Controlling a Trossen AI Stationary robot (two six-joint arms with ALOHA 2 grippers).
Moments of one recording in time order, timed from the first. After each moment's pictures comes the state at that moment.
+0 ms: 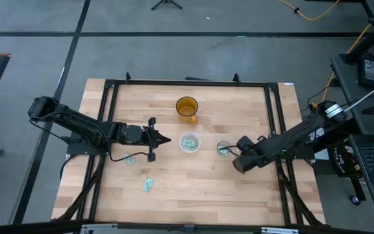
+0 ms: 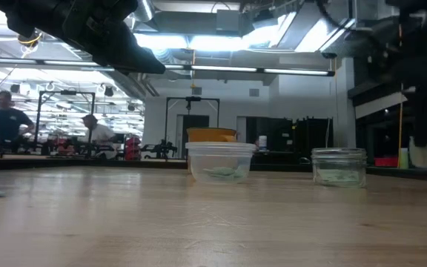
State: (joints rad) left arm -0.18 1.14 0.49 0.25 -0.30 -0.01; right arm 0.48 1.39 0.81 -1.02 0.28 1.31
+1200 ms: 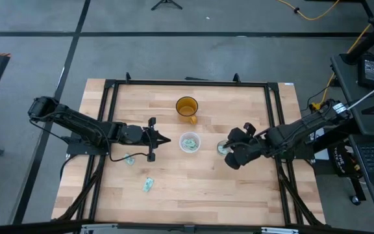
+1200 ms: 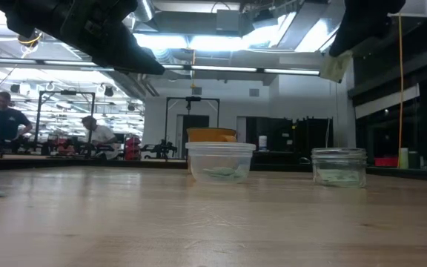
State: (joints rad) left arm -0.18 1.14 0.49 0.24 -0.29 0.02; right arm 0.43 1.31 1.12 -0.95 0.52 0.86
